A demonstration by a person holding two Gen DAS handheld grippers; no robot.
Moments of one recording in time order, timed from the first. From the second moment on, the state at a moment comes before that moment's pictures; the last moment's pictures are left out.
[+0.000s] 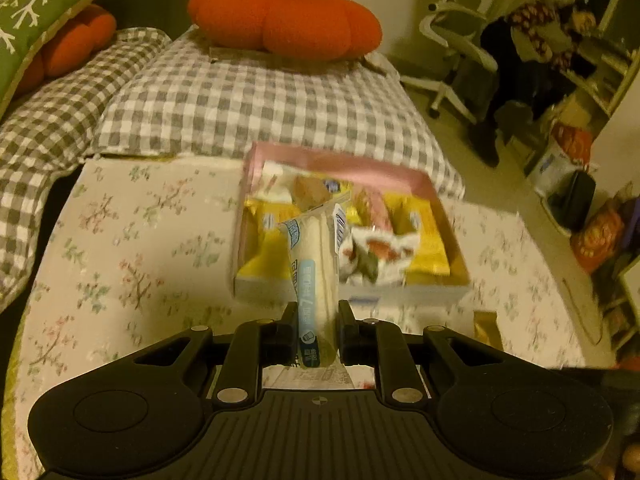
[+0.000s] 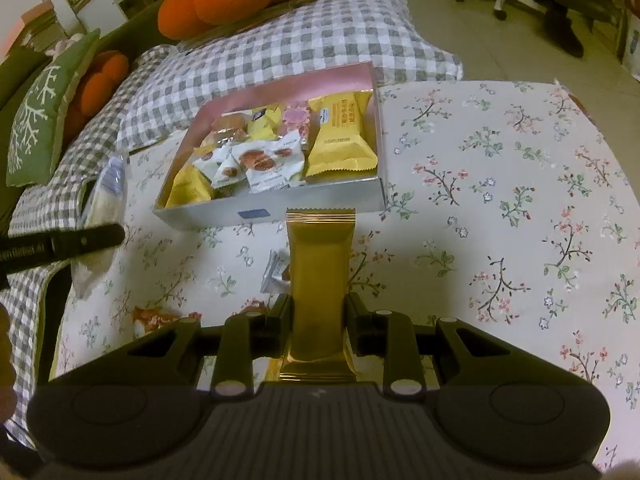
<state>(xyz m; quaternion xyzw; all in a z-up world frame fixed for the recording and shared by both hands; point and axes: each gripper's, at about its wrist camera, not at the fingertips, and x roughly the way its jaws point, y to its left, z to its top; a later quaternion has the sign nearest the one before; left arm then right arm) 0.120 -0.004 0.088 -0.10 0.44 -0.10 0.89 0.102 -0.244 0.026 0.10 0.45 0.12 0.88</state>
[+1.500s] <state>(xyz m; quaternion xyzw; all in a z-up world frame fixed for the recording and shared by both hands) 0.255 -0.028 0.050 -0.21 0.38 -0.14 0.89 0.260 -0.218 0.033 0.18 0.39 0.12 0.89</state>
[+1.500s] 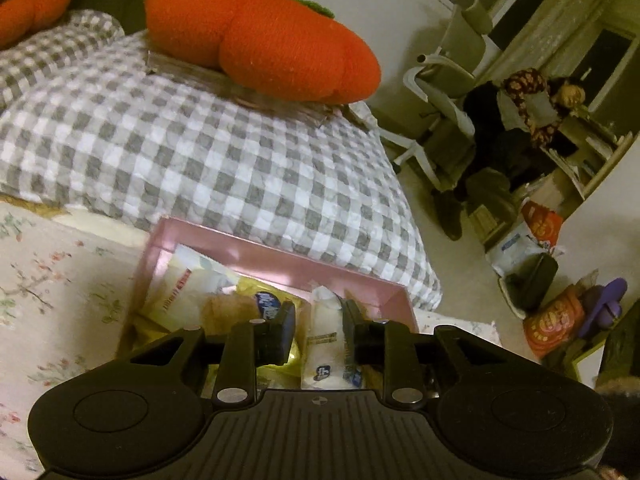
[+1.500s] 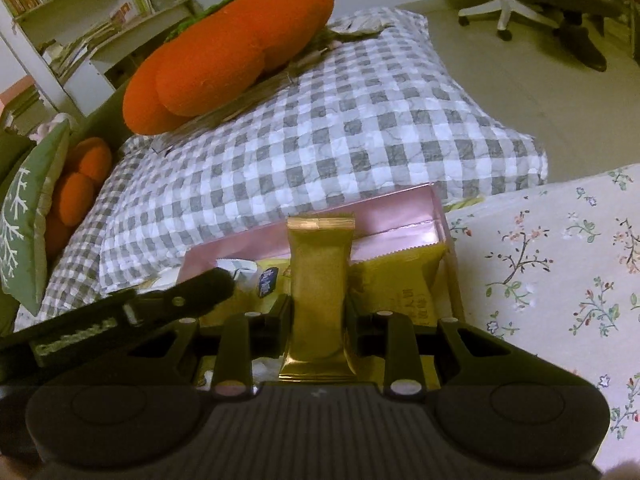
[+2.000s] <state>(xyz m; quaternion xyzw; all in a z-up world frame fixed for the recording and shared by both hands) 0.189 -0.014 0.061 -0.11 0.43 -0.08 0.89 0.217 -0.232 0.050 0.20 0.41 0.08 0.89</state>
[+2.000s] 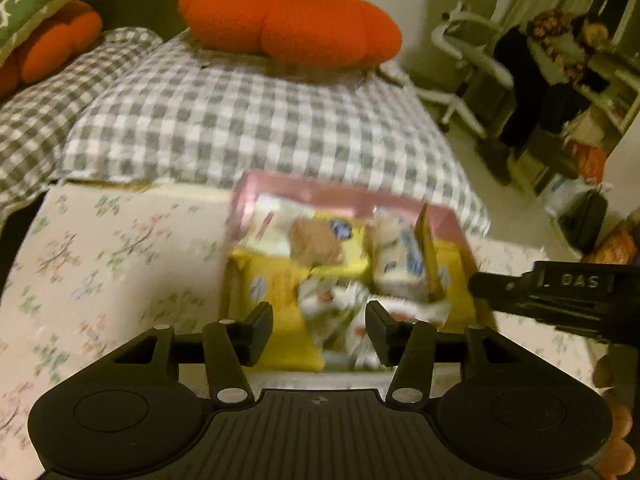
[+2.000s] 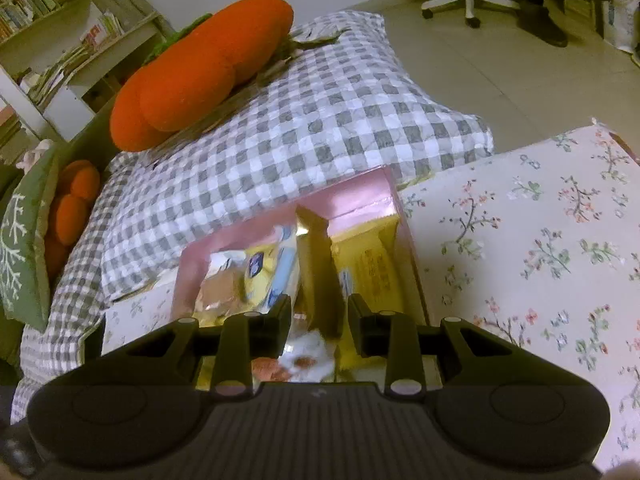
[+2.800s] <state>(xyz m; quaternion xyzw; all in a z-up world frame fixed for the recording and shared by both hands) 0.089 0.004 0.047 -0.07 0.49 -0.07 0.87 0.130 -0.212 0.031 0.12 0.50 0.11 0.85</state>
